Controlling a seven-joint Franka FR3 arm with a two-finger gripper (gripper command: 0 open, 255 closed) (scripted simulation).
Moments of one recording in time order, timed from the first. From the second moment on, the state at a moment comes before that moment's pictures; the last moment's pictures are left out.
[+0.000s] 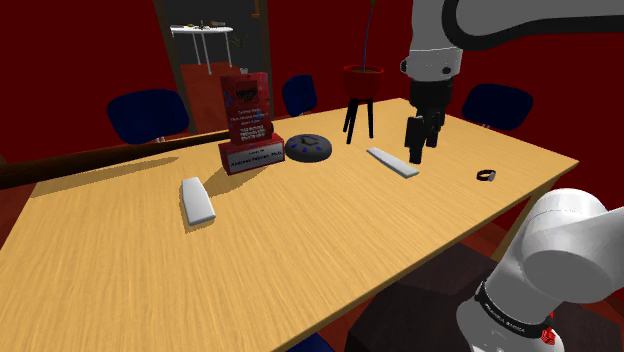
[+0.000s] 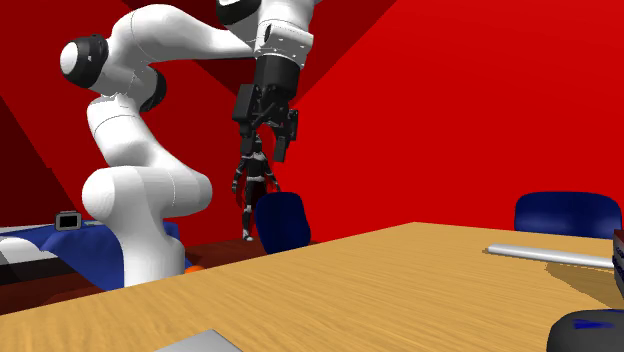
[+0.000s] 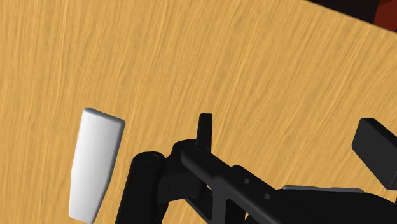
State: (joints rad) arm 0.01 -0.77 0.04 -2.41 -0.01 1.49 0.00
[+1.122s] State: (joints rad) arm -0.12 -0.42 -0.16 -2.40 -0.10 1.92 -0.08
